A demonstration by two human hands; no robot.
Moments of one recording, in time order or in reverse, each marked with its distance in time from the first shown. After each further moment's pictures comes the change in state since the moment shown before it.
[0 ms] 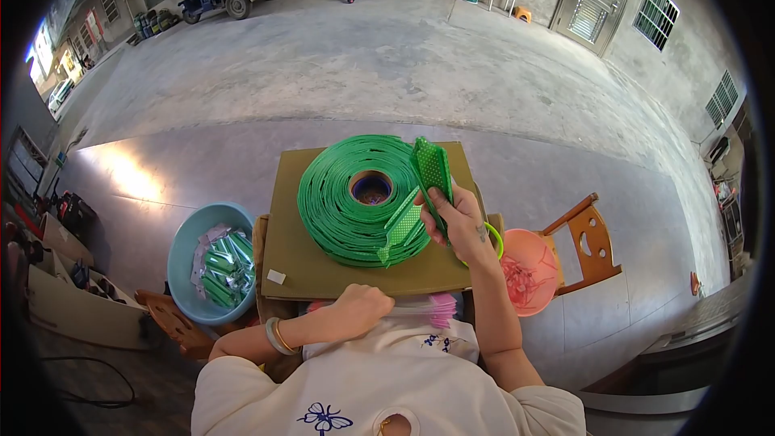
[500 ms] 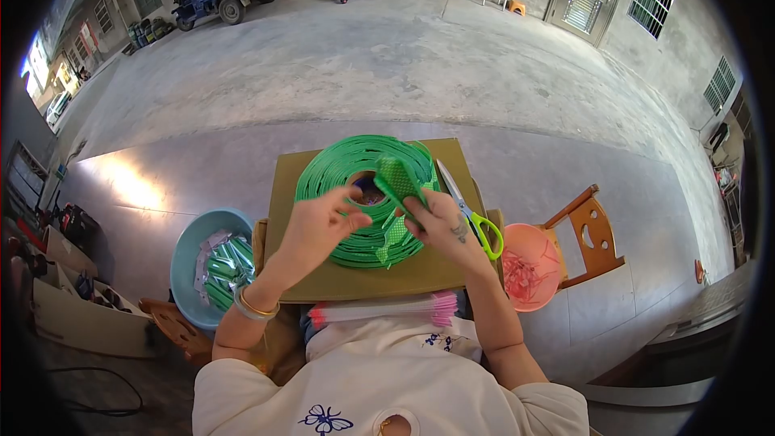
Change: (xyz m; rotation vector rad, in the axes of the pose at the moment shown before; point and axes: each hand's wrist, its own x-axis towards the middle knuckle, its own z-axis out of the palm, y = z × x) left_hand 0.004 -0.030 -0.111 -0.695 0.657 -0.317; right_hand 0.003 0.006 0.009 -0.288 -0.033 0.039
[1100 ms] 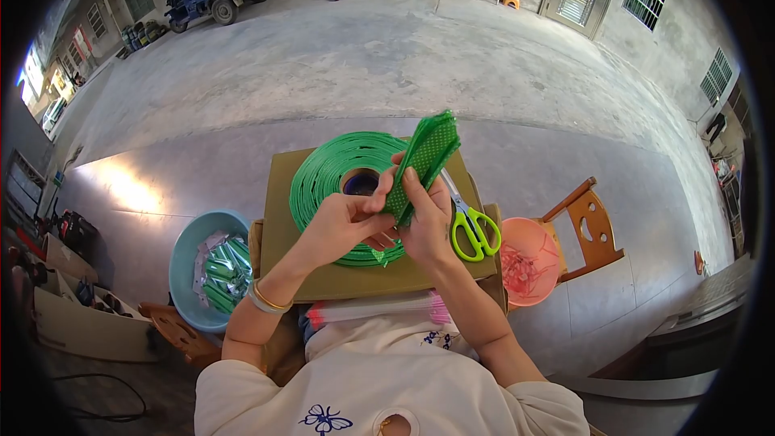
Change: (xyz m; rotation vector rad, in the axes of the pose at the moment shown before) left_hand 0.015 0.010 0.021 -0.513 -0.311 -0.182; right_hand 0.014 -0.009 0.039 0.941 0.078 -0.405
